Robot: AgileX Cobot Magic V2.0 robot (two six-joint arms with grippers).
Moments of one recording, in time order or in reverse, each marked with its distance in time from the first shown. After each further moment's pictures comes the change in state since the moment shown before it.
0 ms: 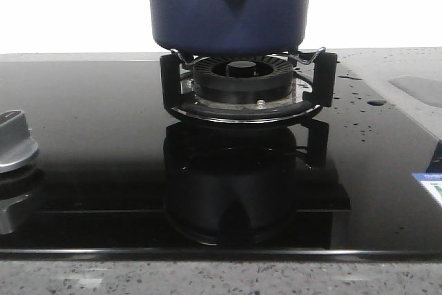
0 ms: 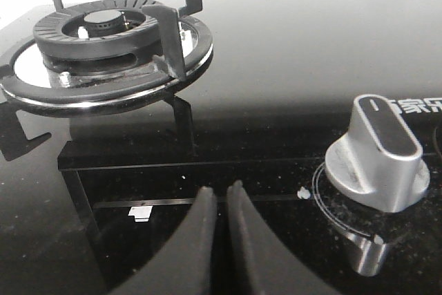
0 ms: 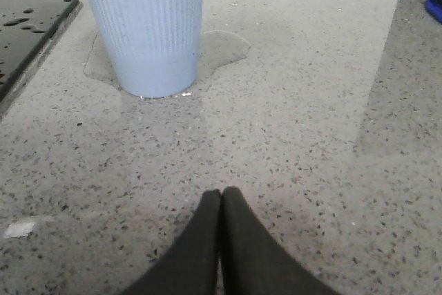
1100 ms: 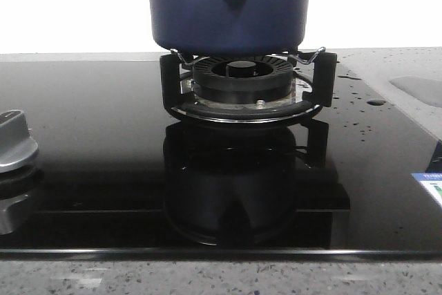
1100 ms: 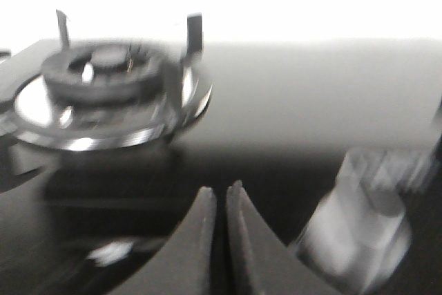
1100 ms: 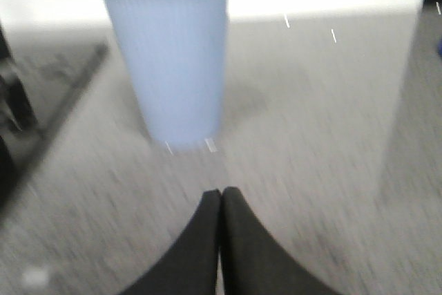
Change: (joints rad) left arm 0.000 0.000 0.000 -0.184 -0.154 0.000; right arm -0.002 0.000 0.000 0.021 -0.162 0.000
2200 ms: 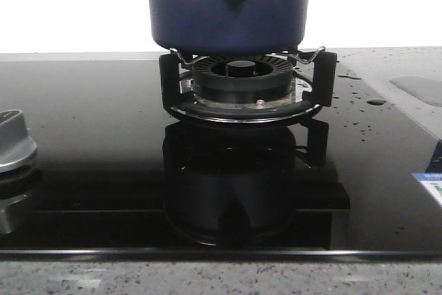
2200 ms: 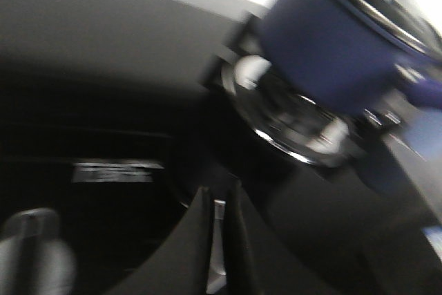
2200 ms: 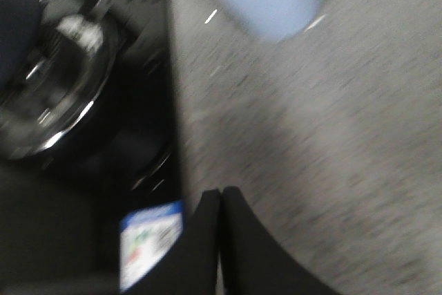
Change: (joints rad) left arm -0.167 0.504 -0.390 -0.742 0.380 0.430; right arm 0.035 0.348 -0.512 0.565 0.695 -0.051
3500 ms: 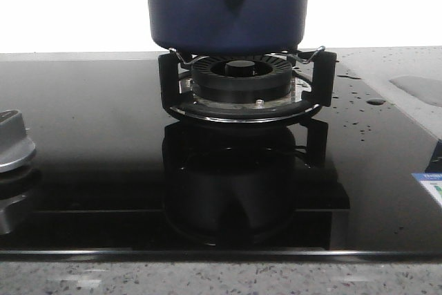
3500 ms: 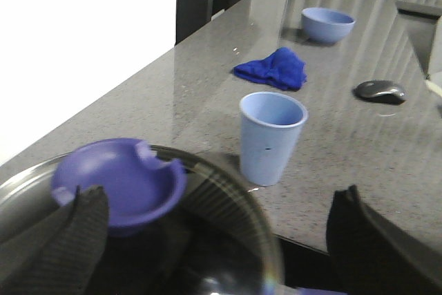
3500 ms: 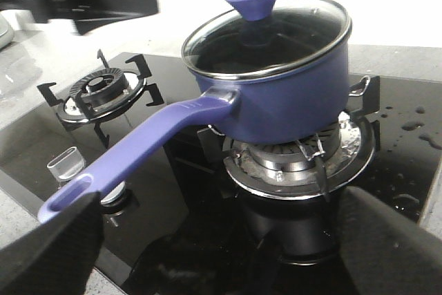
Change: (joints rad) left arm -0.127 1.017 -0.879 -0.500 0.441 1.035; right arm 0.141 0.039 -0.113 0.556 -0.148 -0.808
